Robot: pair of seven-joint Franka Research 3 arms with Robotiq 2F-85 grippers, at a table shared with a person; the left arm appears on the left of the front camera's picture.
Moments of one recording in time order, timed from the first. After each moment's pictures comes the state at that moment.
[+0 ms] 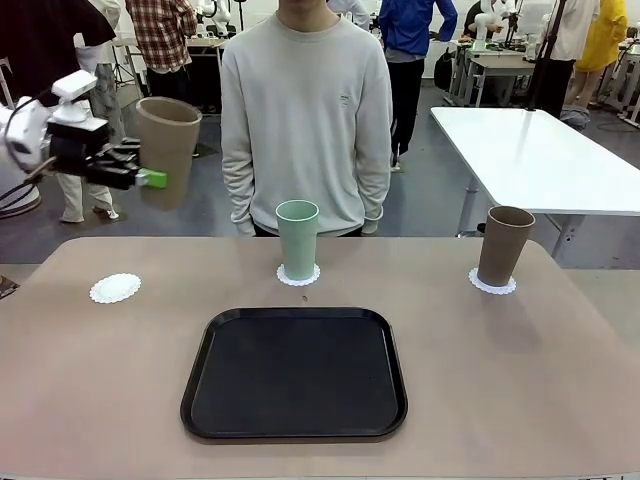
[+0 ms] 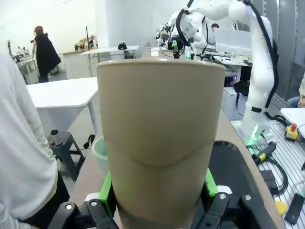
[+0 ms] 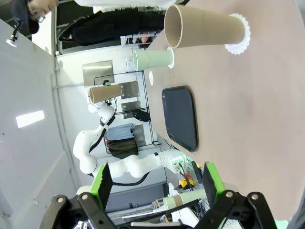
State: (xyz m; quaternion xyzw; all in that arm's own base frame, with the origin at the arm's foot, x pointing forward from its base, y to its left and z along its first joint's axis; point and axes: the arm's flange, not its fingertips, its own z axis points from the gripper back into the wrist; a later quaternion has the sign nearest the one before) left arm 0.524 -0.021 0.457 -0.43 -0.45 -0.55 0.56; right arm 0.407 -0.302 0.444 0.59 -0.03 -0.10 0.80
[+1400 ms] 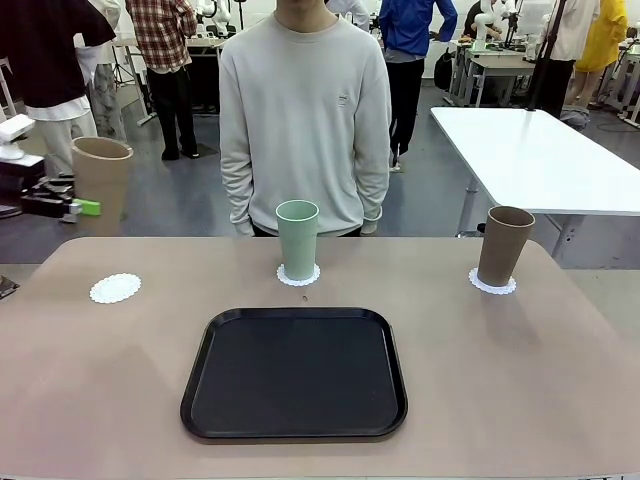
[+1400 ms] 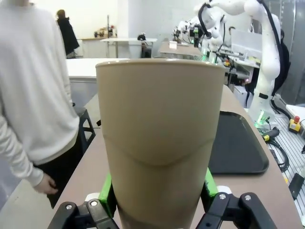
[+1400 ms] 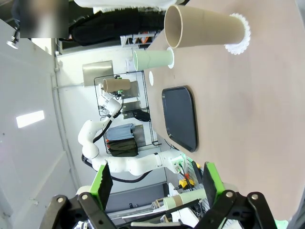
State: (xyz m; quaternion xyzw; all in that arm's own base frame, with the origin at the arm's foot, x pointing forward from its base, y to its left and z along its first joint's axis) left arm 0.553 0.129 0.381 -0.43 -0.45 -0.50 0.60; right arm 0.407 -0.302 0.444 0.59 -0.03 -0.10 0.80
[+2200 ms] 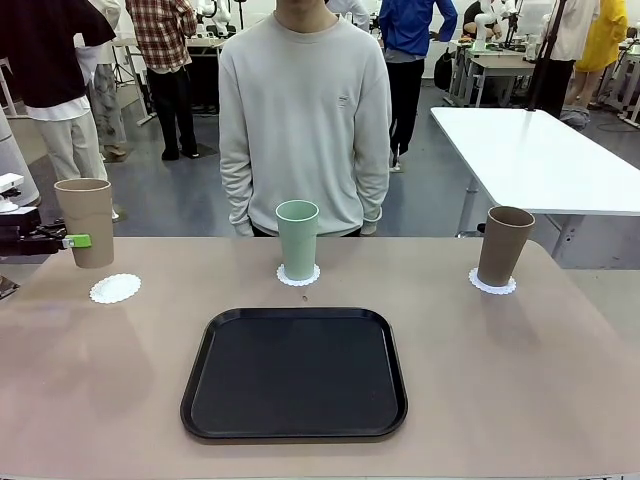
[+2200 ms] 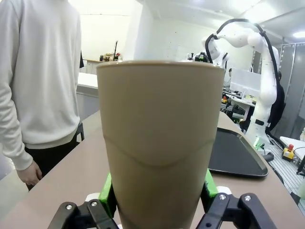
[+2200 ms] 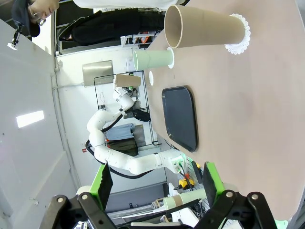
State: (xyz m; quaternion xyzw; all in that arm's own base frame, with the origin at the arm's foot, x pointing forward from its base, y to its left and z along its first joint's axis) left arm 0.563 0.158 0.277 -0.51 -0.47 -0.42 0.58; right arm 0.407 -0.302 0.444 0.59 -0.03 -0.10 0.80
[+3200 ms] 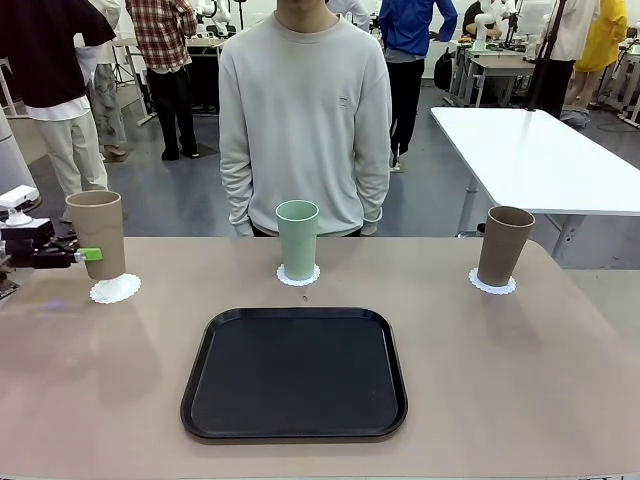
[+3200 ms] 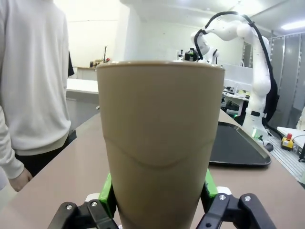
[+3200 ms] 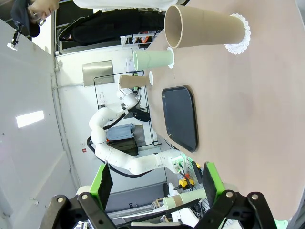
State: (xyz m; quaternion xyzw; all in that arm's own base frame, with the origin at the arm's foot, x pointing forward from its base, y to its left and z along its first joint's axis) left arm 0.563 0.138 0.239 -0.52 -0.48 -0.45 0.55; right arm 0.407 -0.302 0.444 0.59 -0.03 -0.10 0.80
